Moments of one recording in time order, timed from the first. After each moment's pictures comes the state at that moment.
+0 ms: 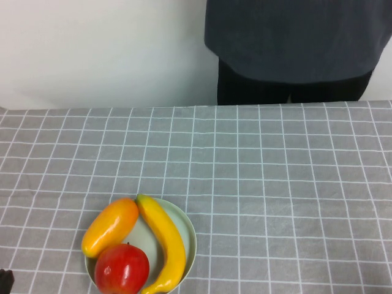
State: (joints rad) right arm -0.01 -0.02 0.03 -0.06 0.38 -0.03; left arm -0.20 -0.01 0.03 0.04 0.37 -0.01
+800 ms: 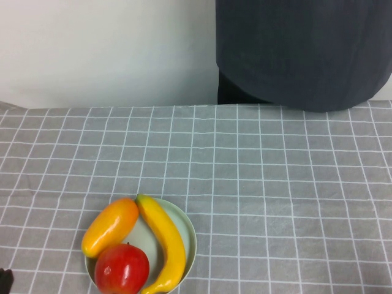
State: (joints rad) right arm -0.01 -0.02 0.03 -0.06 0.38 -0.03; left arm -0.20 -0.01 0.03 0.06 0.37 -0.01
